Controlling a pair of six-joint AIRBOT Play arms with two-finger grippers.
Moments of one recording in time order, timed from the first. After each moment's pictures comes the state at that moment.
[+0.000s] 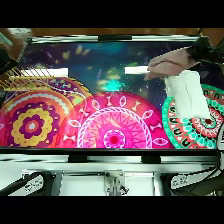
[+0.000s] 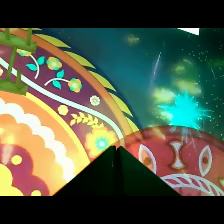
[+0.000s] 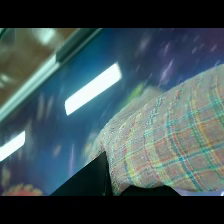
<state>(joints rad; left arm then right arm) 0.25 -1.17 1.57 1.12 -1.17 -1.53 -0.37 -1.70 1.83 2.42 -0.91 -1.64</state>
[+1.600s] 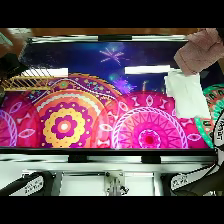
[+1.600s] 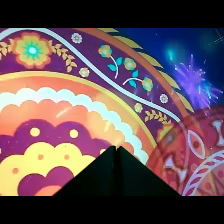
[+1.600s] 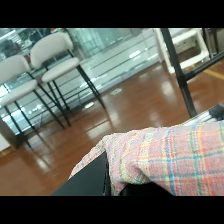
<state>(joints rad) 0.18 -1.17 1.57 1.12 -1.24 -1.53 -0.32 -1.76 1.84 2.45 -0.06 -2.02</state>
